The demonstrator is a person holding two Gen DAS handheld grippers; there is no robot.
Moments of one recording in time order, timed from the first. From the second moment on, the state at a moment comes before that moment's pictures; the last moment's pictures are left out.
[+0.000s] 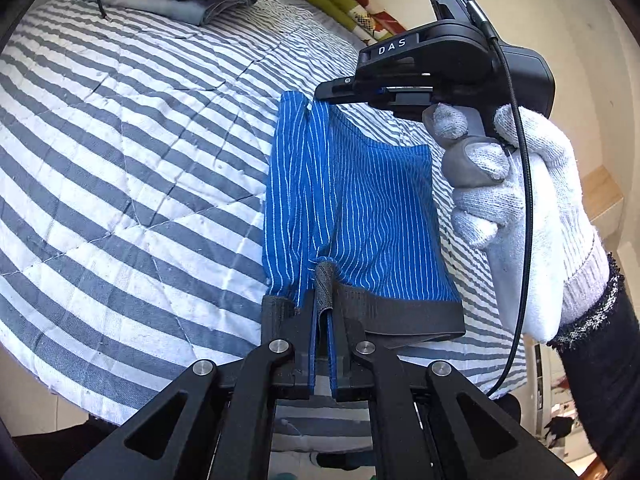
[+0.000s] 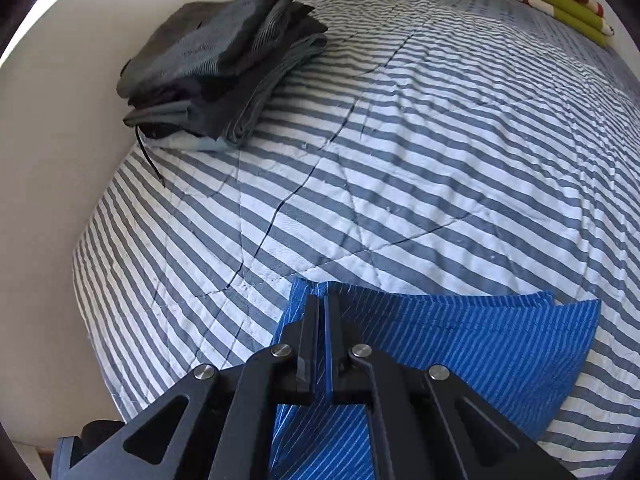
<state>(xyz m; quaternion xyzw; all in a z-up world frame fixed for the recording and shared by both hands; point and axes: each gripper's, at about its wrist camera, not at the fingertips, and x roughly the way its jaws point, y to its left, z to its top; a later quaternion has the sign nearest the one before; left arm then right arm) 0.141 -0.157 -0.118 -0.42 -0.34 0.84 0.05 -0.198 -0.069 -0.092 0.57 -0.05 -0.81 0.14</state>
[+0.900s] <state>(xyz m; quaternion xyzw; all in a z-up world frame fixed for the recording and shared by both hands) 0.133 -0.172 -0.065 -0.42 -0.26 0.87 0.01 -0.008 0.024 -0.092 0.54 -0.01 -0.83 0.18</state>
